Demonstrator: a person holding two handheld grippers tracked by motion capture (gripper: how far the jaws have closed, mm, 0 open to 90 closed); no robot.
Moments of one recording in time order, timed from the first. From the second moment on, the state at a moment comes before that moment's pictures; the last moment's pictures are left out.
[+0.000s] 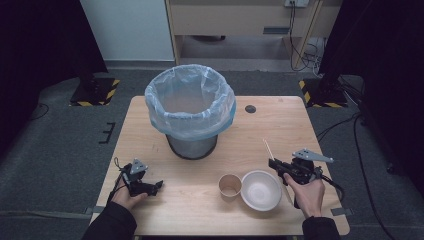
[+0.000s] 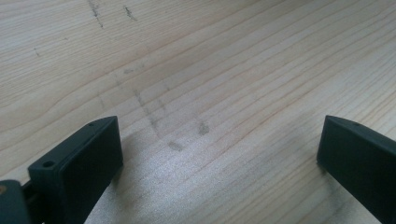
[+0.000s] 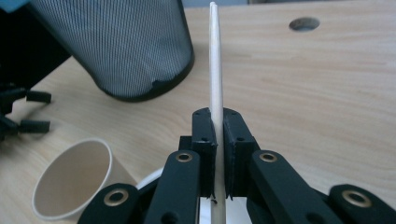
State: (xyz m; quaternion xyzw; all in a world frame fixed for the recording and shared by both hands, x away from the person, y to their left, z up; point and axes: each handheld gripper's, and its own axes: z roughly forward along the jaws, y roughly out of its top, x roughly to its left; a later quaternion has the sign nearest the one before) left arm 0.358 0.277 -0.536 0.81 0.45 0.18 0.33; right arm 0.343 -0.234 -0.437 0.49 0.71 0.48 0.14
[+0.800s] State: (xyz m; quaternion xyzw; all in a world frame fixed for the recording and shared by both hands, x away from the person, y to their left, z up) left arm 0.358 0.277 -0.536 0.81 0.45 0.18 0.33; right arm 0.362 -0.235 -0.372 0.46 0.65 0.58 0.21
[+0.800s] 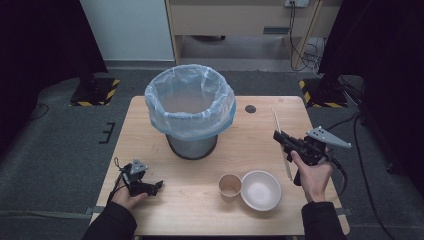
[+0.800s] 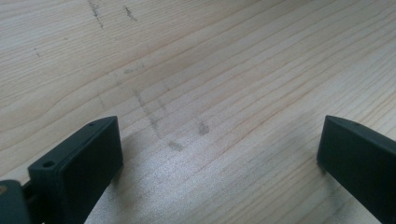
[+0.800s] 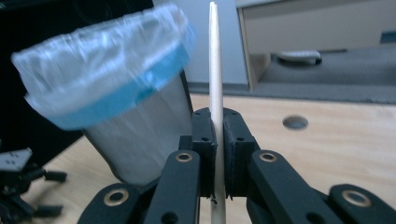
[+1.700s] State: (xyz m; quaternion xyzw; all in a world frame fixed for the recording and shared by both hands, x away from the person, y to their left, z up) left arm 0.358 0.277 -0.536 0.81 0.45 0.18 0.33; right arm 0.383 -0.192 -0.290 0.39 0.62 0.64 0.25
